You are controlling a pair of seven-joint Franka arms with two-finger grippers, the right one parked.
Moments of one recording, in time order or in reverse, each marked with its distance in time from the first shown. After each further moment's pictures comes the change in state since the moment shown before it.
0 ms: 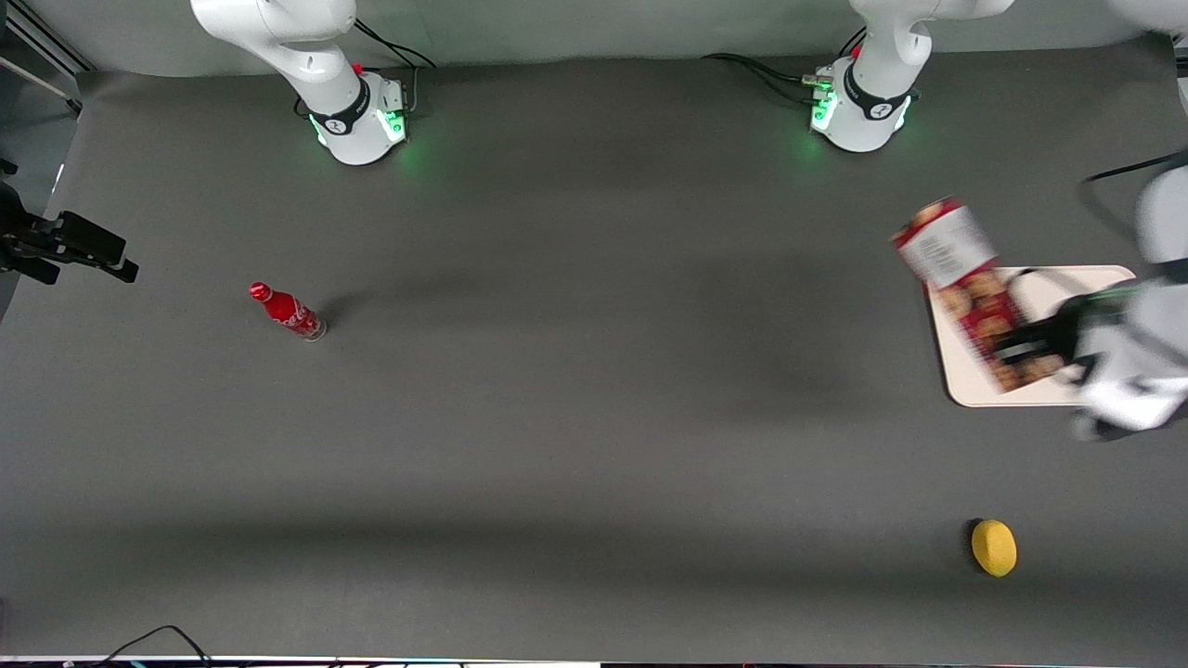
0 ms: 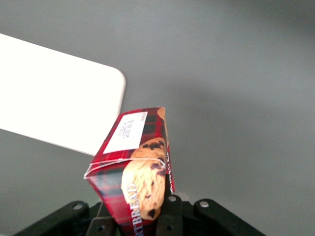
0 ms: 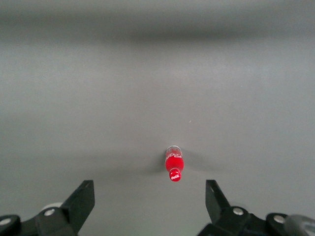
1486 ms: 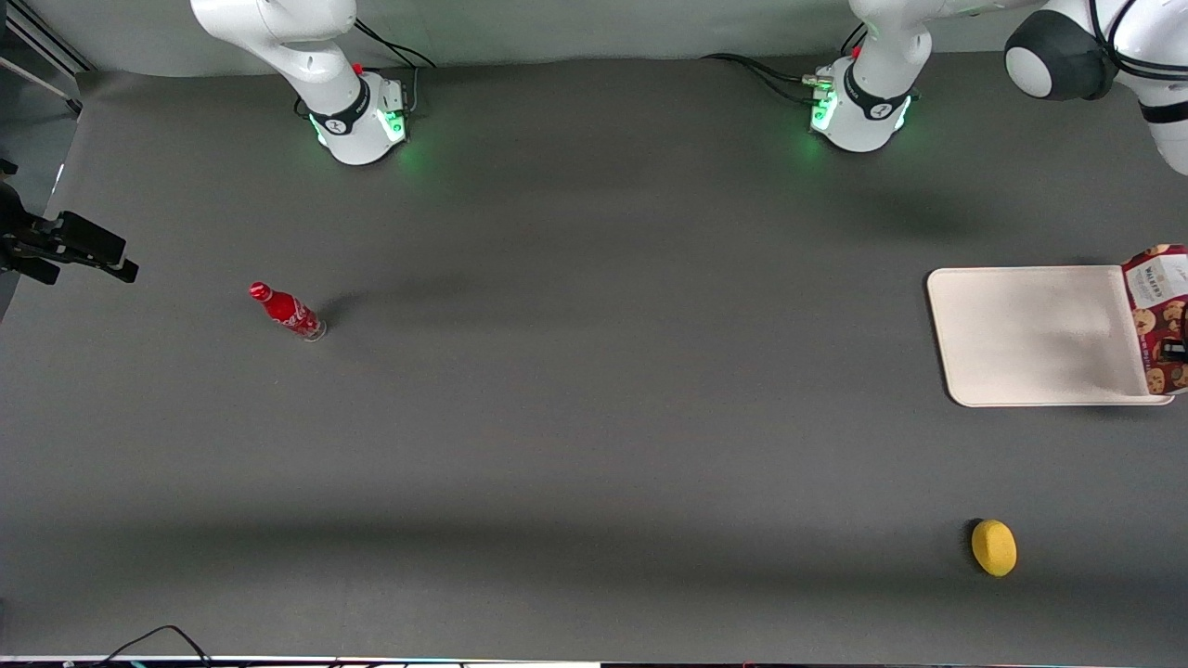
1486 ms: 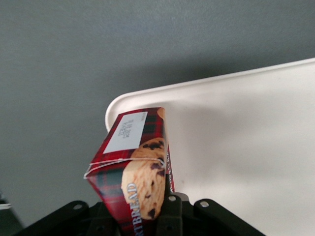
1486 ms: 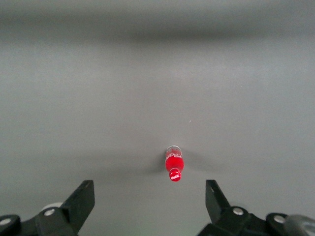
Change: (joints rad) arm 0.147 0.378 0.533 -0.330 -0.157 0.764 1.143
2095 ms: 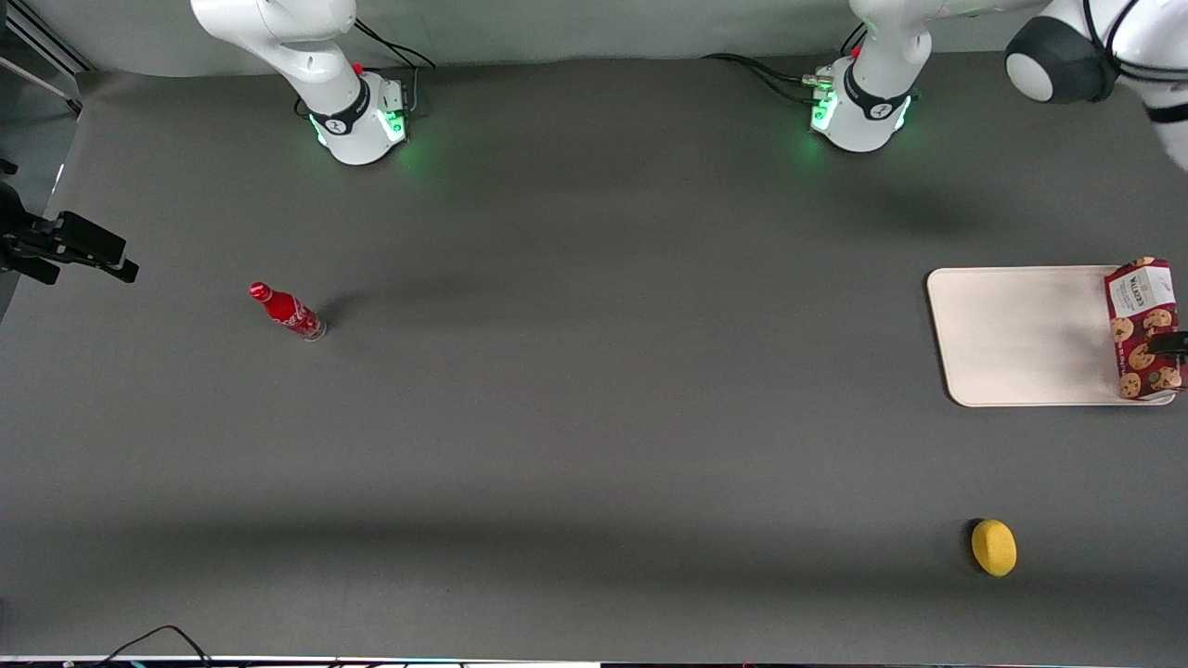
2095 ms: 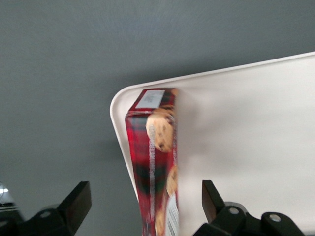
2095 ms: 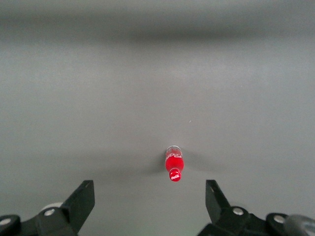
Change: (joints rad) arm -0.021 -0.011 0.069 0.063 -0.073 -0.125 0.056
